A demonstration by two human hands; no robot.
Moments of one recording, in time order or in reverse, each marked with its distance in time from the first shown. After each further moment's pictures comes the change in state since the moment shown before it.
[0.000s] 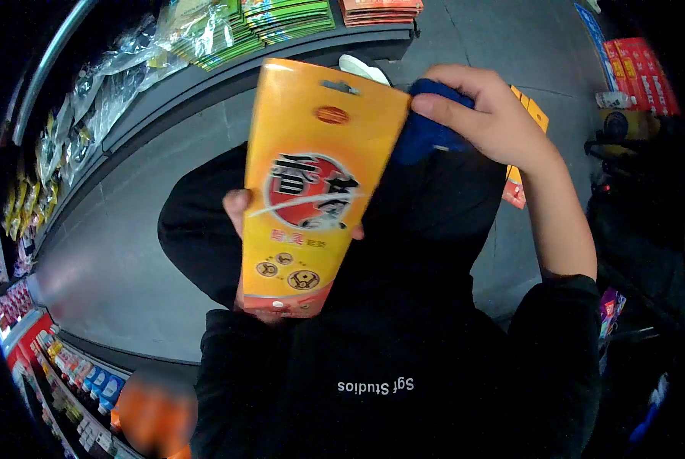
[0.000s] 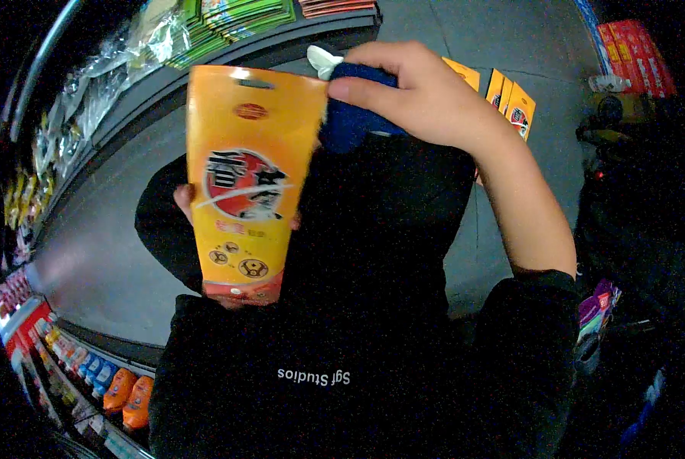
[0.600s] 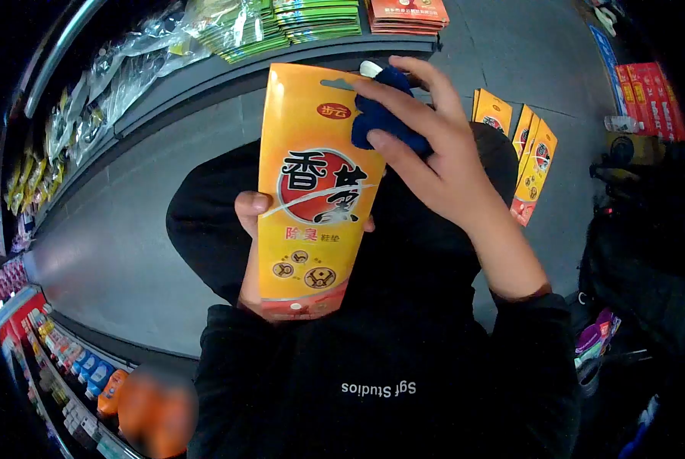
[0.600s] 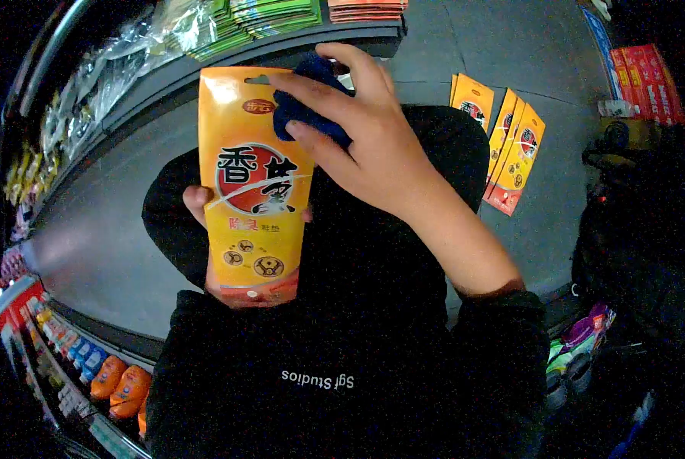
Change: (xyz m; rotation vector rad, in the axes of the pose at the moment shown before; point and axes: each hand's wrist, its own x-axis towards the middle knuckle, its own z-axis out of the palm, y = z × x) left_hand 0.003 0.014 0.005 0.122 0.050 0.101; right_hand 0.013 -0.017 0.073 -0.346 0.330 -0.266
